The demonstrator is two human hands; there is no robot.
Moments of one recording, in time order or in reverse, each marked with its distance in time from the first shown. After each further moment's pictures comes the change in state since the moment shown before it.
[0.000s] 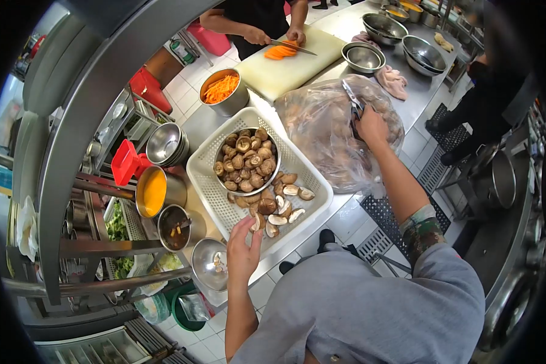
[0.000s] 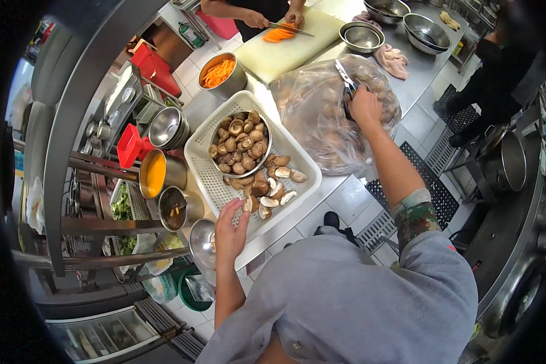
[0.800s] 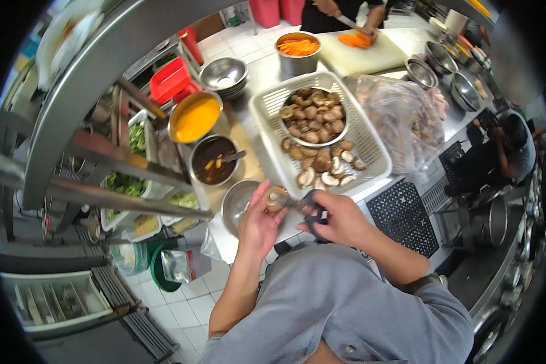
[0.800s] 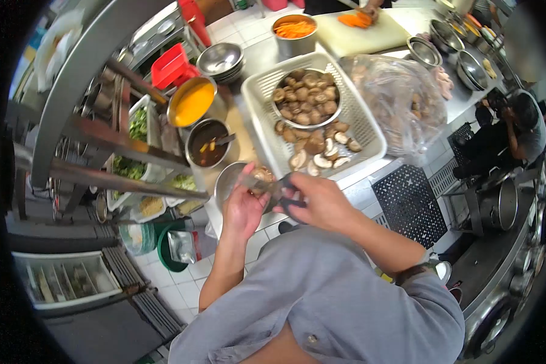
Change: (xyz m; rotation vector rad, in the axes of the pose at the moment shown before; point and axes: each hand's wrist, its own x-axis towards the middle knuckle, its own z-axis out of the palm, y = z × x) left_hand -0.077 -0.077 -0.071 -1.649 0.013 -0.488; right_hand -0.349 -0.186 -0.073 0.542 -0.796 -0.743
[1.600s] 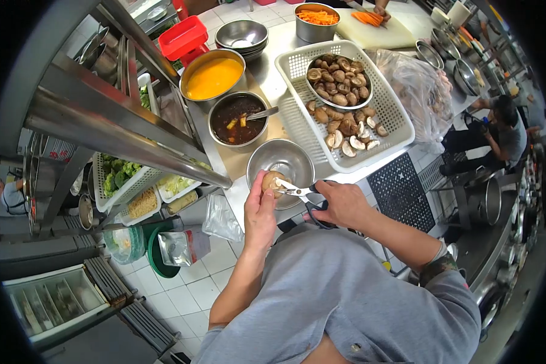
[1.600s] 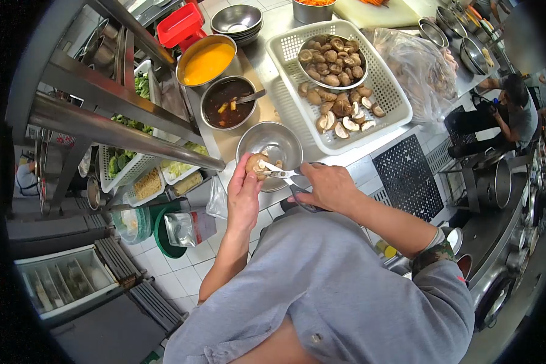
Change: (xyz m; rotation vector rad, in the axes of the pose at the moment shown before) left_hand -0.053 0.024 -0.089 0.450 0.154 0.133; right_hand 0.003 -0.010 0.110 -0.584 -0.191 0.123
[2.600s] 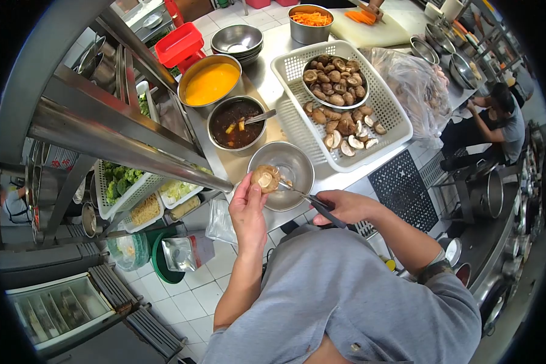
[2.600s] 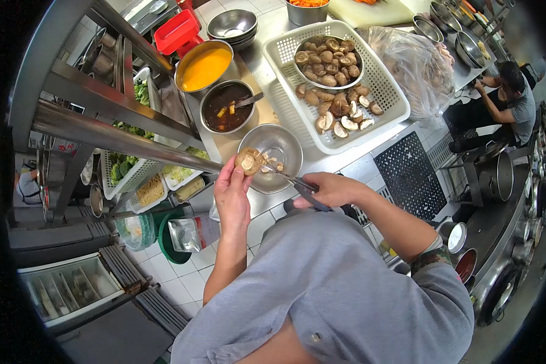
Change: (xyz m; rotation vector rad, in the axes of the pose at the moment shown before) left_hand 0.009 0.016 -0.005 -0.107 0.198 0.073; right_hand 0.004 0.027 0.006 0.817 -0.567 0.194
